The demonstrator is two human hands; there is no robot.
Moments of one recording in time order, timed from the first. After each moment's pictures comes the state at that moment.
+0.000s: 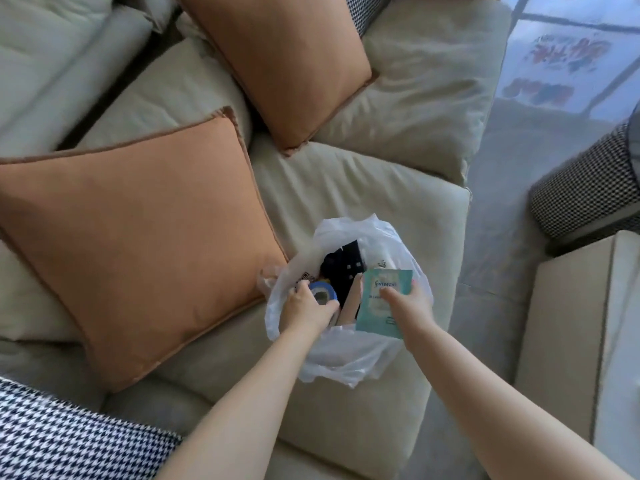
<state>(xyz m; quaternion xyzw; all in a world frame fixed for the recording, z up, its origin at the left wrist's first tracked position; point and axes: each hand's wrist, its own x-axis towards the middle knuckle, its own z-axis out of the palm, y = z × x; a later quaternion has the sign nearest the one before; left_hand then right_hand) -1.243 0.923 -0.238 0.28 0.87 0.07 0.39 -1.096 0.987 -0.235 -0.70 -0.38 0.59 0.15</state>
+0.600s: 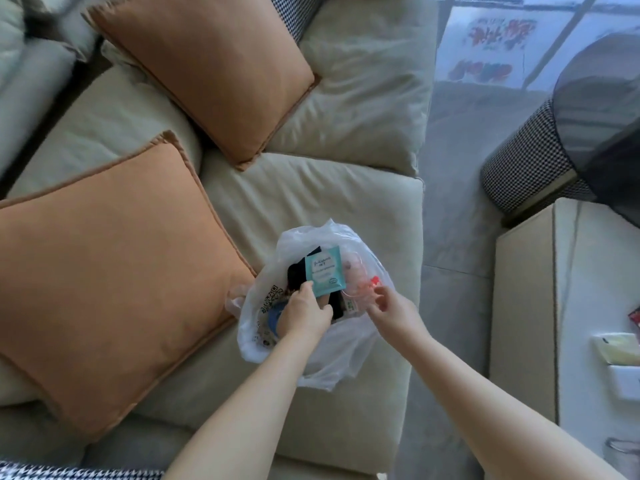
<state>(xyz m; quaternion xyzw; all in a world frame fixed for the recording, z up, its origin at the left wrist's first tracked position) -1.199 0.951 -0.215 0.39 0.84 0.01 0.37 -1.047 0.982 -0.211 -0.66 -0.58 0.48 0.01</state>
